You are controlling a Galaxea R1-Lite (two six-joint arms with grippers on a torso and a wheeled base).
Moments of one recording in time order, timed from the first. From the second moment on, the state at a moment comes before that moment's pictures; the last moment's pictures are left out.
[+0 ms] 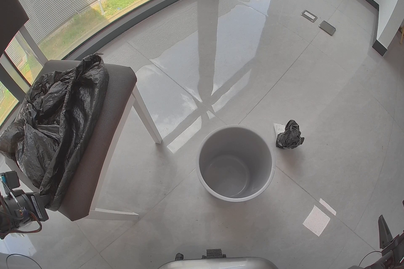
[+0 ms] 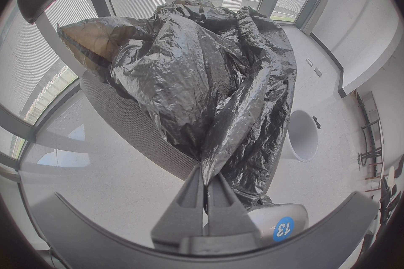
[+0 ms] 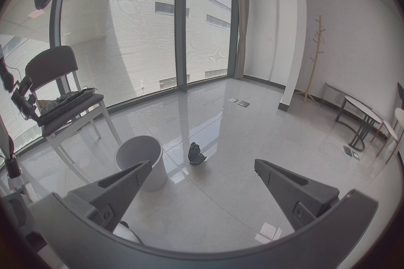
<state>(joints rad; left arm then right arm) 0.19 0.93 -0.38 0.08 -0.16 -0.13 0.00 0.02 -0.02 0.00 -0.02 -0.03</state>
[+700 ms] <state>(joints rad) -0.10 0.78 -0.56 0.05 -0.20 -0.12 -0.01 0.05 -0.16 -0.04 0.12 0.05</state>
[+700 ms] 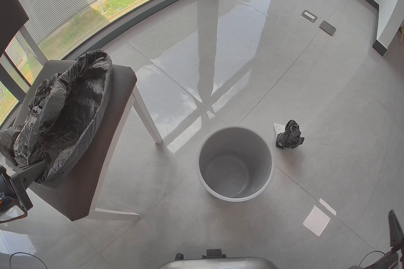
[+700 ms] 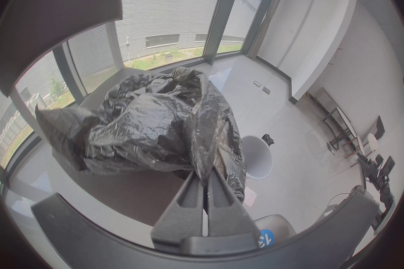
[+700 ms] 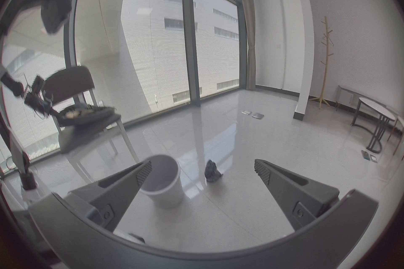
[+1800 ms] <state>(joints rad) -0.70 1.14 -1.21 0.08 -0.46 0.14 0.10 1.11 -0.57 -0.34 0.41 0.01</state>
